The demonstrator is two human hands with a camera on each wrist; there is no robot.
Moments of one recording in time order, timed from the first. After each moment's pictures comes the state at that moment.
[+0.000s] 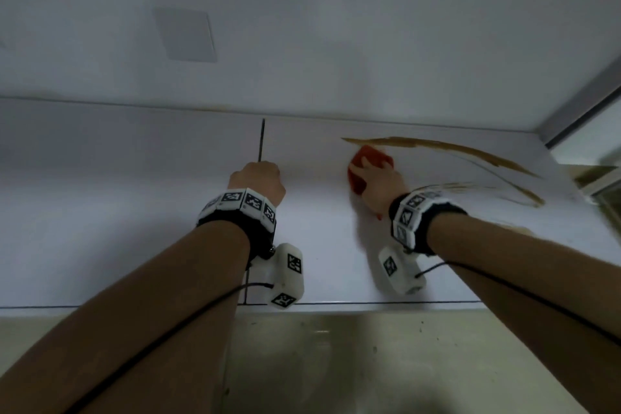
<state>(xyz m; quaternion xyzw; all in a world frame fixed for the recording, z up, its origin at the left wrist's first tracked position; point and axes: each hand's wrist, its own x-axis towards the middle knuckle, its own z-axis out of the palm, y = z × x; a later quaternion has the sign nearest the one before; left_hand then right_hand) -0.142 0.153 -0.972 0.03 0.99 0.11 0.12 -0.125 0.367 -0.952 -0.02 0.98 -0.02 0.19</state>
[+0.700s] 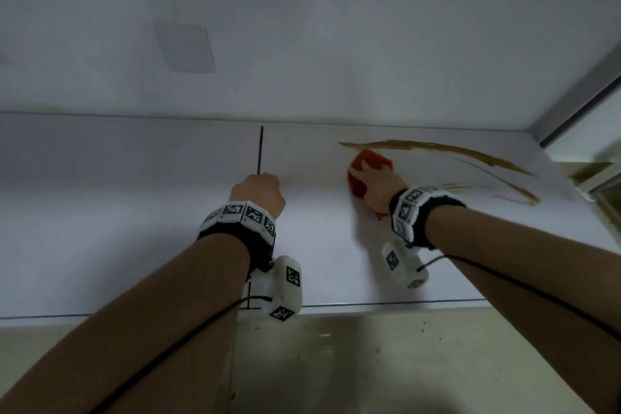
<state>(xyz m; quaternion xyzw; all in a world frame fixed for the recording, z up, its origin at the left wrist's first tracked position) -0.133 0.150 -0.976 0.03 0.98 0.13 0.13 -0.128 0.369 -0.945 -0.03 0.97 0.01 0.22</state>
